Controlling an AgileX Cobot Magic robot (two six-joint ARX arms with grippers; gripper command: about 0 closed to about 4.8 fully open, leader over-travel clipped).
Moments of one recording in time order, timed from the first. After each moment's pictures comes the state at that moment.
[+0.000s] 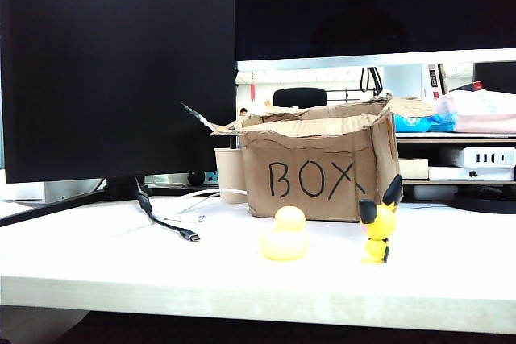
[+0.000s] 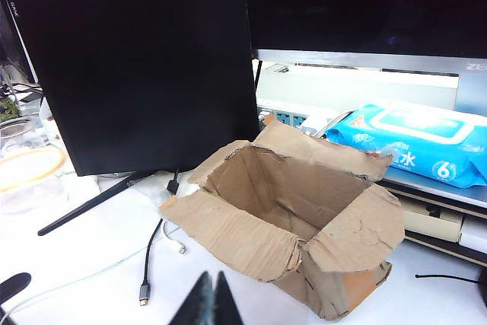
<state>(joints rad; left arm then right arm) -0.16 0.00 0.01 -0.16 0.06 -0.06 0.42 0.22 0.53 -0.27 -0.11 0.10</state>
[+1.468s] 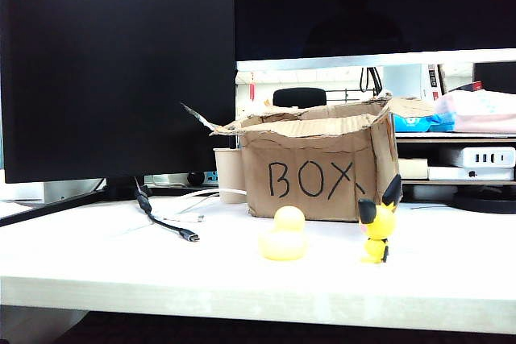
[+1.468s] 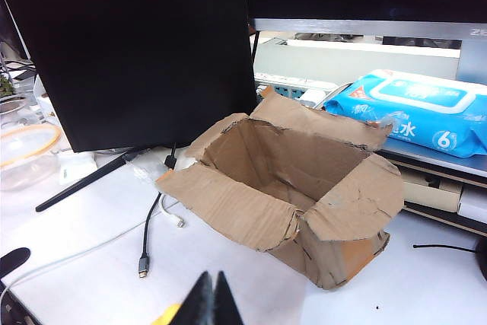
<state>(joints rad) -0.16 0.00 0.01 0.00 0.06 -0.06 0.42 0.22 0.53 -0.33 -0.11 0.10</state>
